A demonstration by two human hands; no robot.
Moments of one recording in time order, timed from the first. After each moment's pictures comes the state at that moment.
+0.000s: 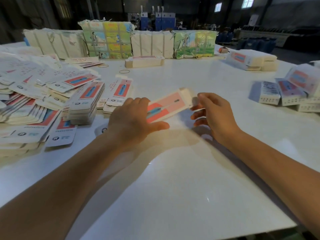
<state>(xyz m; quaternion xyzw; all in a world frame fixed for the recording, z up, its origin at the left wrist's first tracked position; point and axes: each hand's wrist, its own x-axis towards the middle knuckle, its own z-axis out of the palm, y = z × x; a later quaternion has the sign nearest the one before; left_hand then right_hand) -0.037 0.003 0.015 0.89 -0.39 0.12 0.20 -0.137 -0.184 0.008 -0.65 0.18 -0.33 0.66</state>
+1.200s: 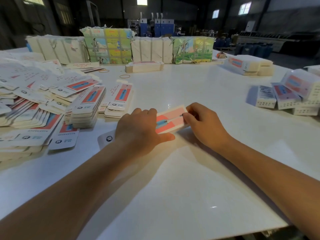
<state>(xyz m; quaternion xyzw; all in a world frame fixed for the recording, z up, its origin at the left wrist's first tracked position) -0.056 -0.004 0.010 0.89 -0.39 0.19 0.12 -0.141 -0.169 0.005 -0.89 0.14 -0.29 0.33</state>
